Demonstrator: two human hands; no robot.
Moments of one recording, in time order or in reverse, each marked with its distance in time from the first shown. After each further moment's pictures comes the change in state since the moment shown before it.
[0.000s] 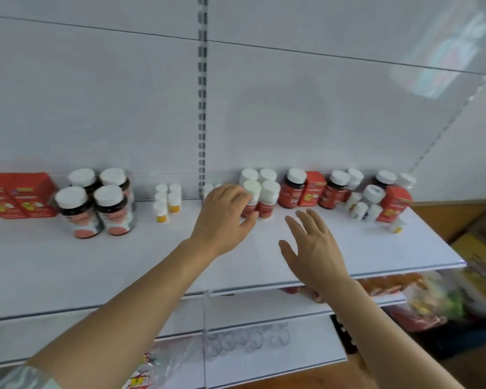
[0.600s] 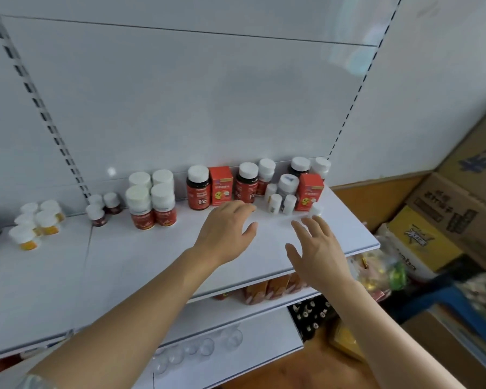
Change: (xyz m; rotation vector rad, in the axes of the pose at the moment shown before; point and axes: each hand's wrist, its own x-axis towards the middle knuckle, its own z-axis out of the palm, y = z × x) left_hand 0.086 0.171 0.150 -0.166 -0.214 0.031; right_hand -0.036 0.234 -0.006 -0.091 -0.104 0.213
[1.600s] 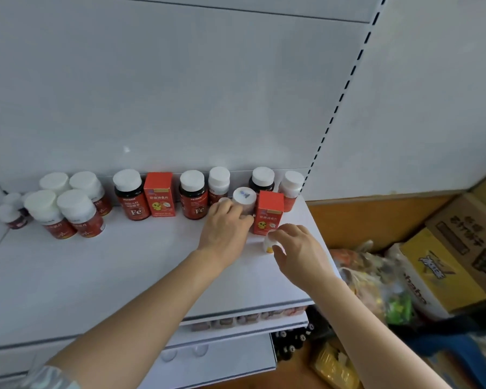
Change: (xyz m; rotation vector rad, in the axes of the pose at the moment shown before) left_hand 0.135 0.065 0.127 0.376 -0.045 -0.099; right_hand 0.115 0.152 0.033 0.262 -0.053 -0.319
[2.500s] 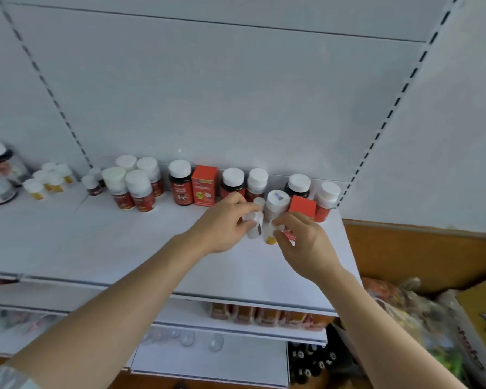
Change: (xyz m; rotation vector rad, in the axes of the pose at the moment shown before) left_hand -0.041 -0.032 -0.056 -0.464 -0.070 -0.253; right_hand 0.020 -0.031 -0.017 0.367 0.181 -0.269
